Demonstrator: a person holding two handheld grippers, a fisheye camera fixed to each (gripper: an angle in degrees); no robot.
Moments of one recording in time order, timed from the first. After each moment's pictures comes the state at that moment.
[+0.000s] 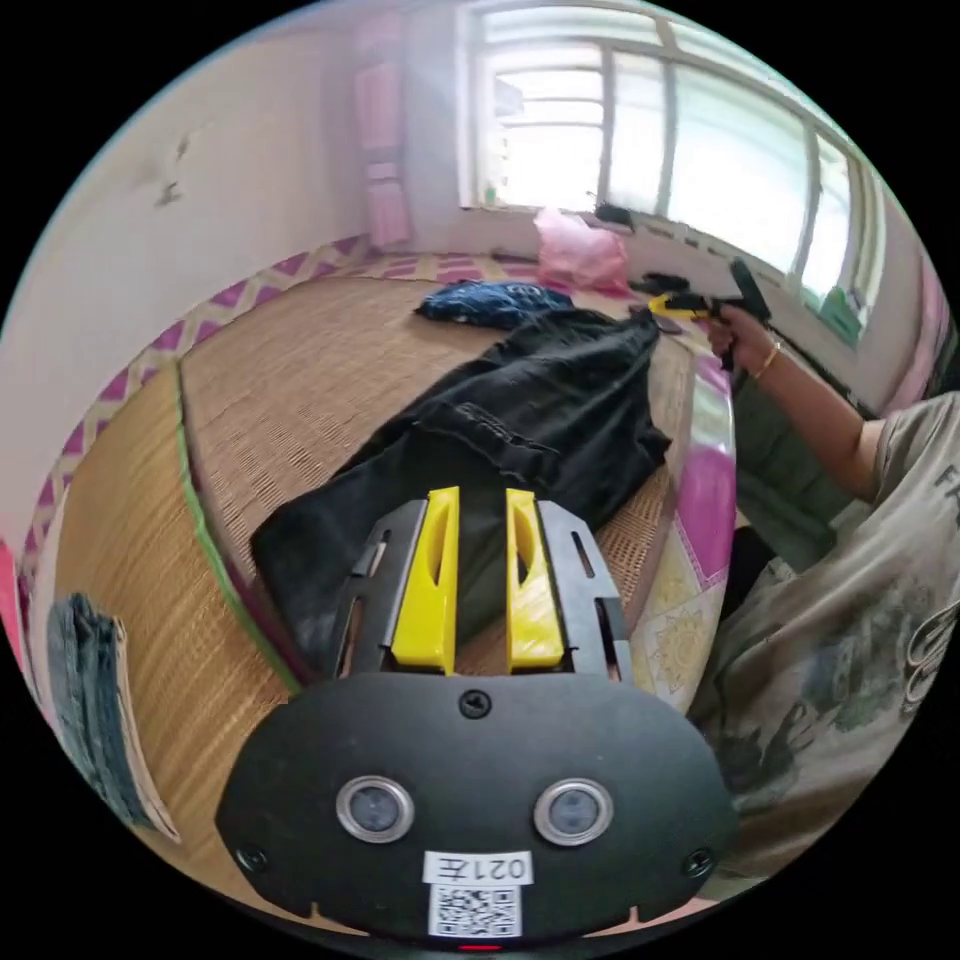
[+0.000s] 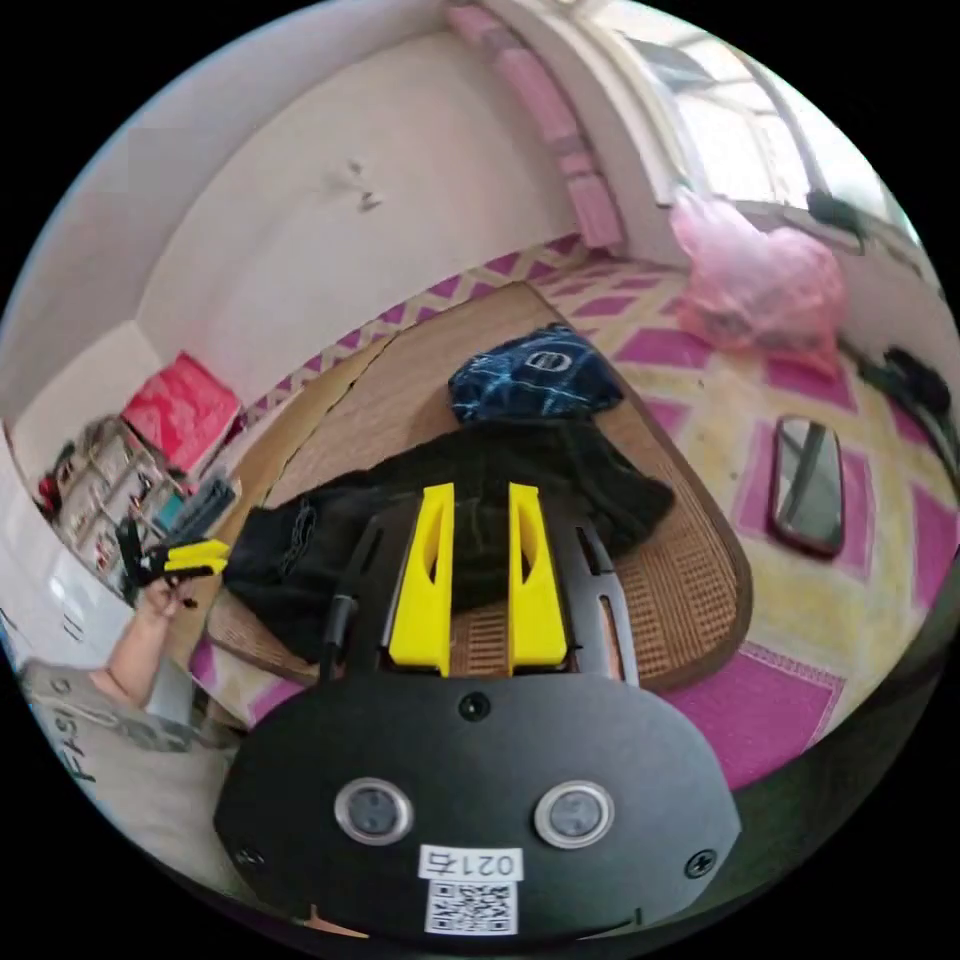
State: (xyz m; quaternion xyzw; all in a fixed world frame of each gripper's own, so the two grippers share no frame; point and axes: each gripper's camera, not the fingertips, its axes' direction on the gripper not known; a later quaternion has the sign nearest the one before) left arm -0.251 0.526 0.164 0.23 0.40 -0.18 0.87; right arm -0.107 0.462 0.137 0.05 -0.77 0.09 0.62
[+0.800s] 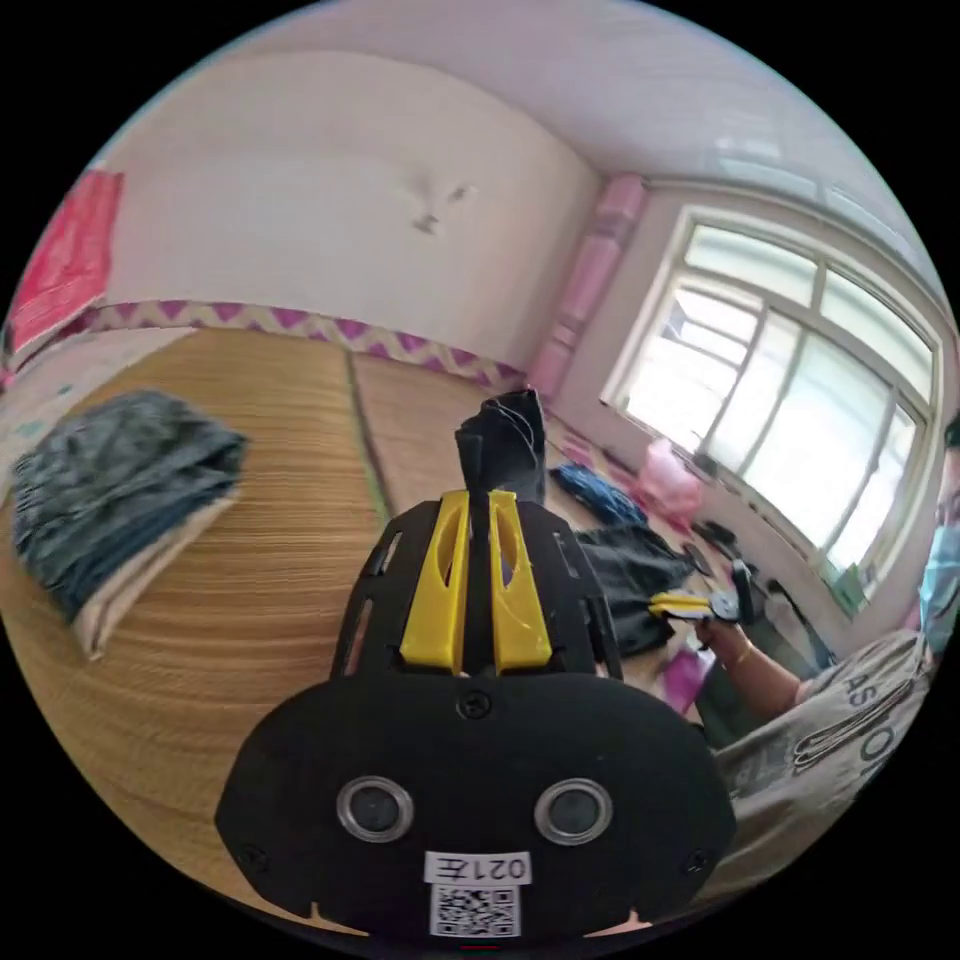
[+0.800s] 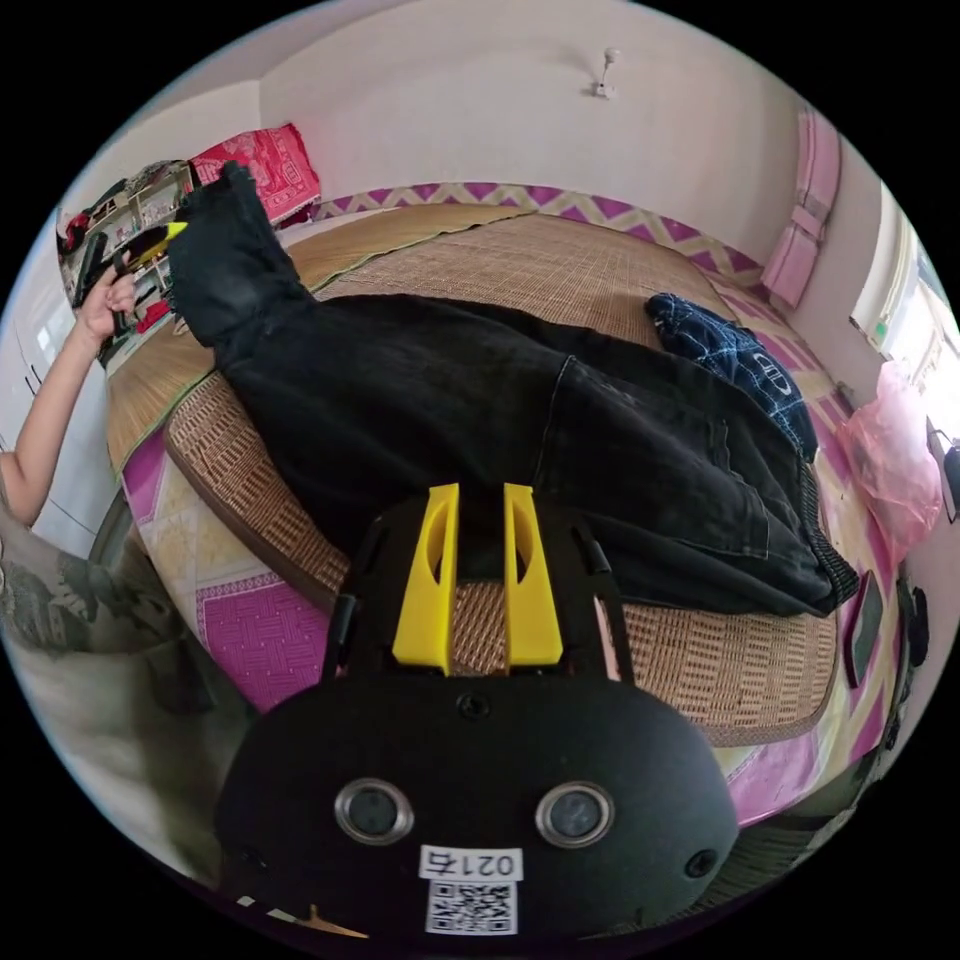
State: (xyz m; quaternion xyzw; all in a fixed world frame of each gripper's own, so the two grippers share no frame) left arm -0.386 0.841 0.266 0.29 0.35 -0.53 0.72; right arm -0.195 0.518 -0.181 0.16 -0.71 -0.20 0.66
